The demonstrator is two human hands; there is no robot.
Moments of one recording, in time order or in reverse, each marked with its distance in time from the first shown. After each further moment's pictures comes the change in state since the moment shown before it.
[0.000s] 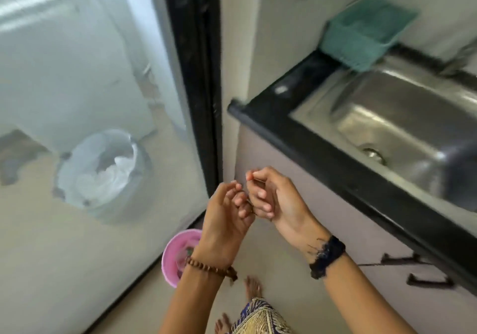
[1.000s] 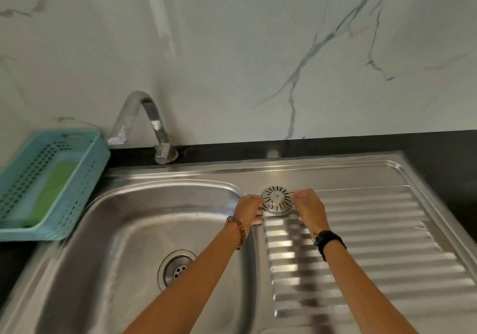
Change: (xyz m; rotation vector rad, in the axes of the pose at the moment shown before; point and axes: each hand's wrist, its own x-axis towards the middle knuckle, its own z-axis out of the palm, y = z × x) left_hand 0.268 -0.379 0.470 1.341 -0.421 -0.279; right_hand -0.168 -0.261 -0.542 -0.245 1.373 -0.248
